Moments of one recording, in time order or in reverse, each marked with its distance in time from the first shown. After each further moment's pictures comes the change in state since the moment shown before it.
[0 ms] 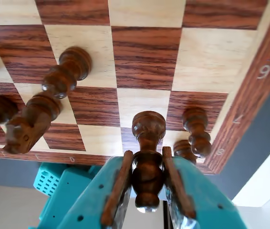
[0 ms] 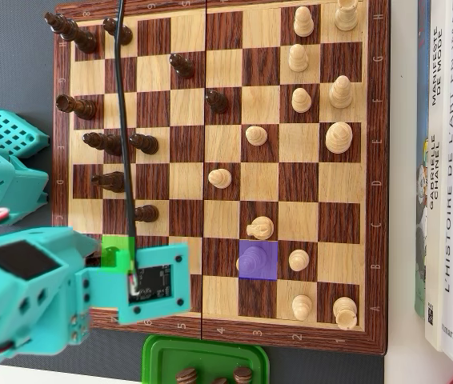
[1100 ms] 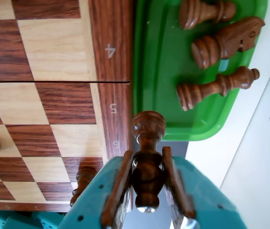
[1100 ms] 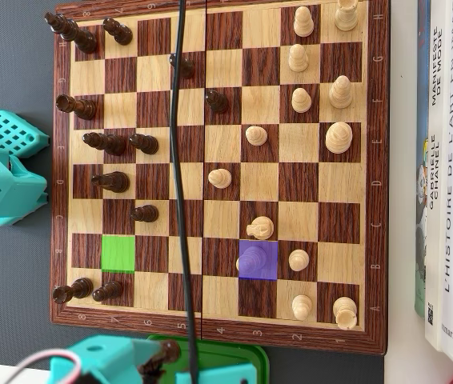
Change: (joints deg) arm 8.4 -34.6 -42.2 0.2 -7.6
